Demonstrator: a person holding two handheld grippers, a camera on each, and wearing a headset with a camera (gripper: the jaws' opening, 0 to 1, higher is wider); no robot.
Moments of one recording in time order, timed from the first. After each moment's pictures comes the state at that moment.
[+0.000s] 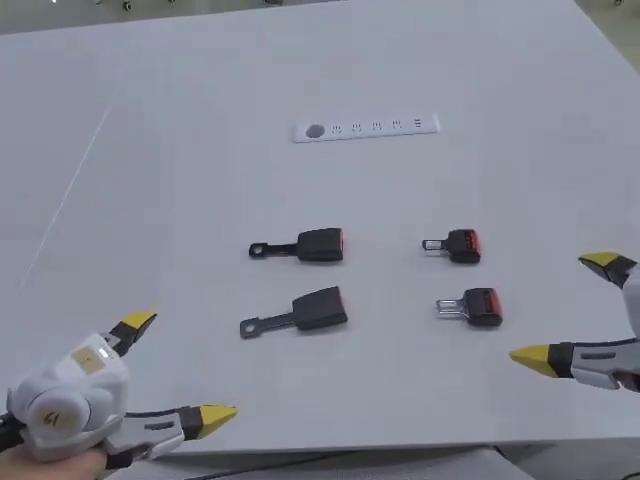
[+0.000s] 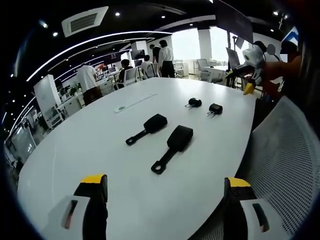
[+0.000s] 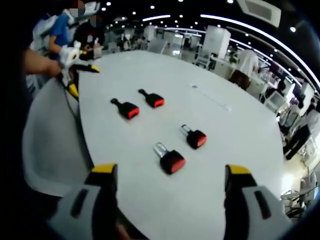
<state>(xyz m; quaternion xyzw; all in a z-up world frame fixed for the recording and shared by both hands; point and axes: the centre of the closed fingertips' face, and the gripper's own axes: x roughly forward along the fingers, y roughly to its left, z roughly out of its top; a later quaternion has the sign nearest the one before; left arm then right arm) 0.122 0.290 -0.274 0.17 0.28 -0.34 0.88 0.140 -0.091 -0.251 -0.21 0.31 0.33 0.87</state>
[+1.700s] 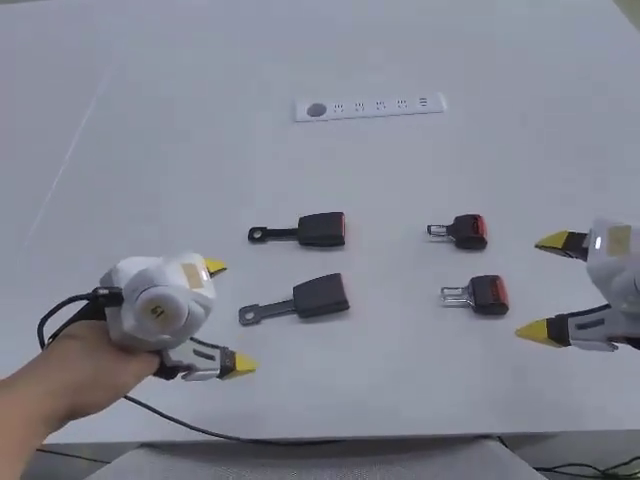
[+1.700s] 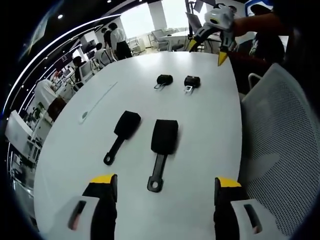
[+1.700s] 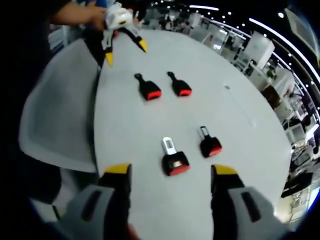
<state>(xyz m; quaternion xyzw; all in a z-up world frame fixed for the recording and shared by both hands) 0.168 0.234 -0.298 0.32 0.35 -0.46 0.75 0.159 -0.074 -0.276 -0.34 0.33 0.45 0.76</state>
